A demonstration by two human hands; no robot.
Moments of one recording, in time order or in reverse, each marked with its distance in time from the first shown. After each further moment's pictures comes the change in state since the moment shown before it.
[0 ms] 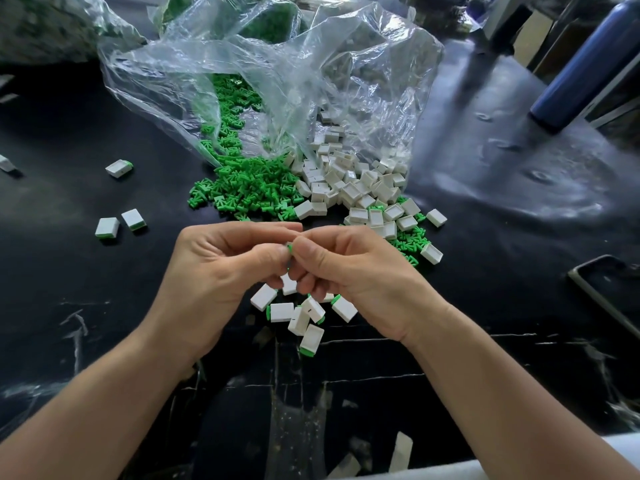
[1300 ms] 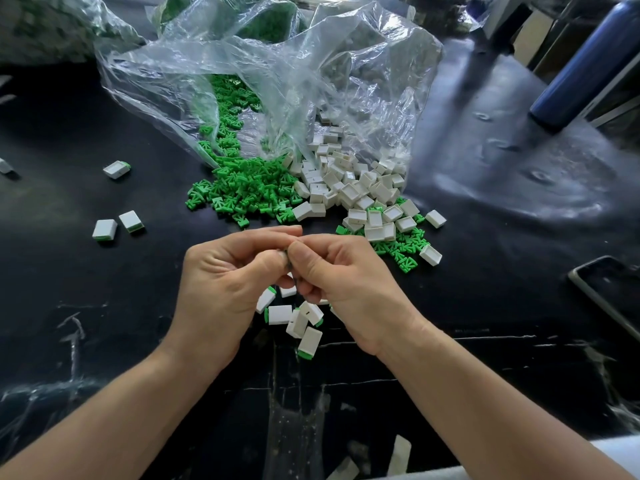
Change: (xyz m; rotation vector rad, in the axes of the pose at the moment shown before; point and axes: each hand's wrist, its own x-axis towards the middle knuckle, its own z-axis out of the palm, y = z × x) left_hand -0.003 -0.015 0.013 -0.045 0.150 0.020; right_hand 0.001 0.007 0.017 -0.014 0.167 -0.043
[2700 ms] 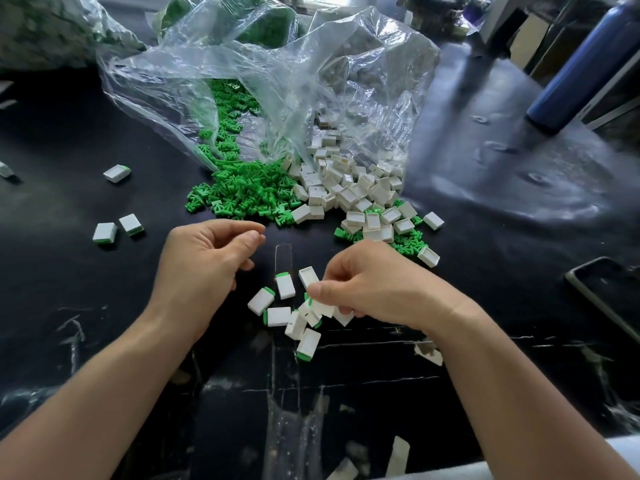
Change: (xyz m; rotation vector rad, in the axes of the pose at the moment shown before) left_hand 0.027 -0.009 -0.022 0.373 0.158 -0.070; right_hand 0.004 -0.009 -0.036 -0.793 -0.135 0.243
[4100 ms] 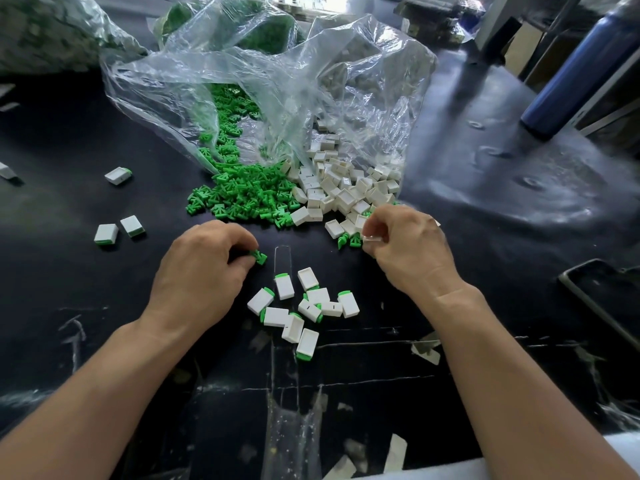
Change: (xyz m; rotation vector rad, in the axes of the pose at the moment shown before) left_hand 0.001 0.001 -0.009 0.720 -0.049 0.323; right_hand 0.019 0.031 -0.013 -0.271 0.626 0.072
